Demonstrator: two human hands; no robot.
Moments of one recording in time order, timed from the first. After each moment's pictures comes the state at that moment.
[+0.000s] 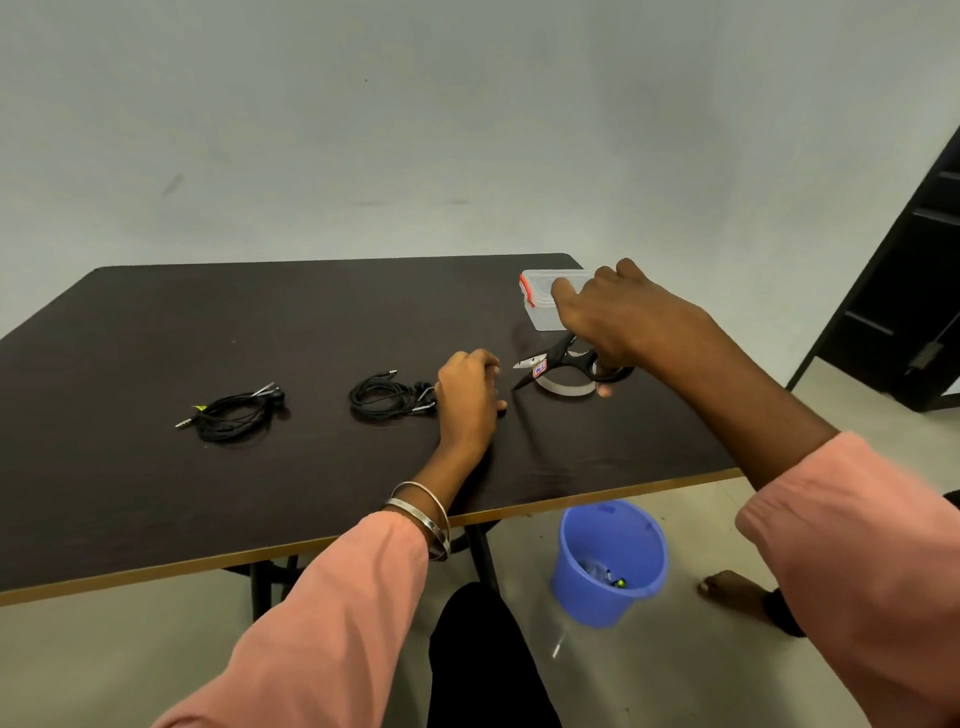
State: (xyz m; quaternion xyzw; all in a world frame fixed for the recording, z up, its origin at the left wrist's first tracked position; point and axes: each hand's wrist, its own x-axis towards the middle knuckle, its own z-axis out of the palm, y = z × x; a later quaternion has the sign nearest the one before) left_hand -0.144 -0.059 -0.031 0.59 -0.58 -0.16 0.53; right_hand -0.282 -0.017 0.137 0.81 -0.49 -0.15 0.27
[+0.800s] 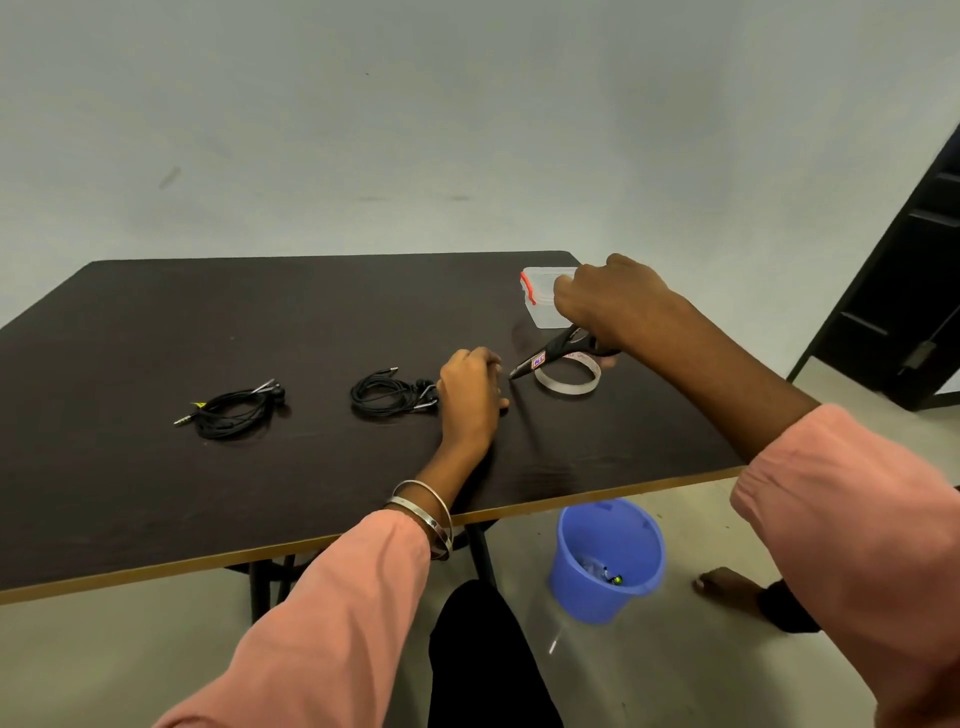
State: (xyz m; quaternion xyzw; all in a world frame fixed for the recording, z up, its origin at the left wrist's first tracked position) left_hand -0.143 -0.061 -0.033 0.60 -0.60 -0.14 0.52; right_hand -0.272 -0.031 0.142 0.79 -0.49 -0.19 0.32
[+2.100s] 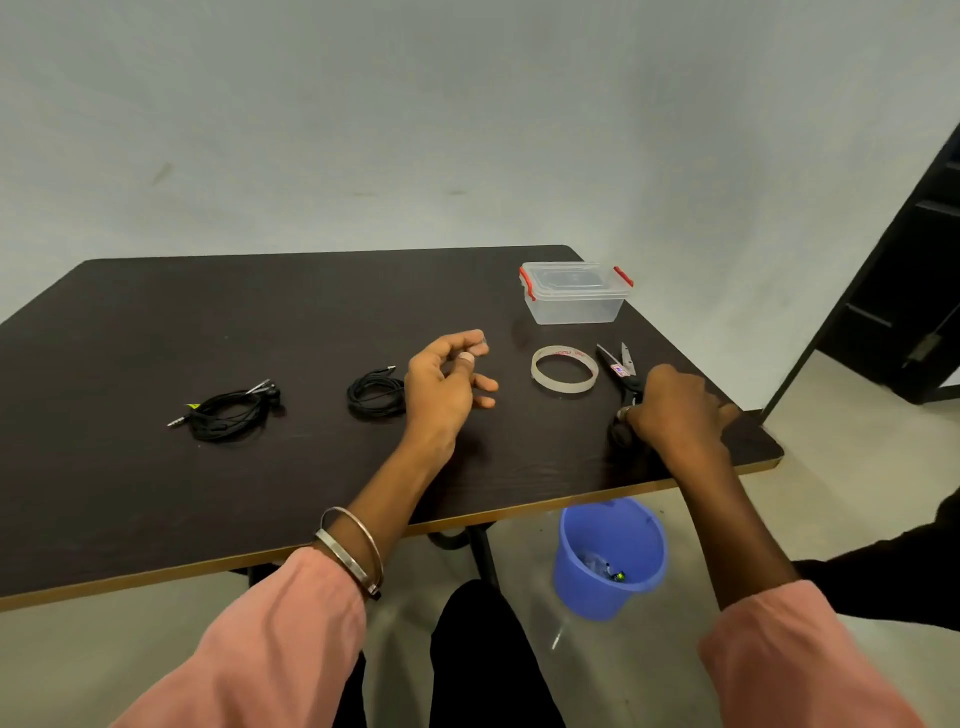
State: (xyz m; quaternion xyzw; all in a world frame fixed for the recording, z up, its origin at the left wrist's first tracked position) left_hand -0.124 -0.018 0.006 0.49 -0.43 -0.41 0.64; right_hand -0.328 -0.015 0.040 0.56 -0.82 0.08 -0.03
